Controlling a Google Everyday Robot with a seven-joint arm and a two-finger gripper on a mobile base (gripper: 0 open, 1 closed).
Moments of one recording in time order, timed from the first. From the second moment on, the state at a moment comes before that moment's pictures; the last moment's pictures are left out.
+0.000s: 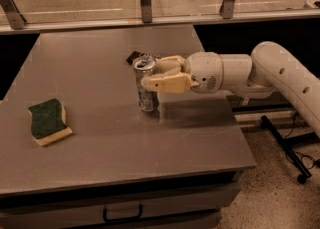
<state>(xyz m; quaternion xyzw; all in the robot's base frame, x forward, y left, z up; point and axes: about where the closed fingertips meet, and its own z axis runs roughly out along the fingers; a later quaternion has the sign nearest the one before) 0.520 0.012 0.926 -0.48 0.51 0.52 0.48</state>
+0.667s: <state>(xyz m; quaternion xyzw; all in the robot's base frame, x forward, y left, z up) 0.516 0.009 0.916 -0.48 0.51 0.53 0.47</state>
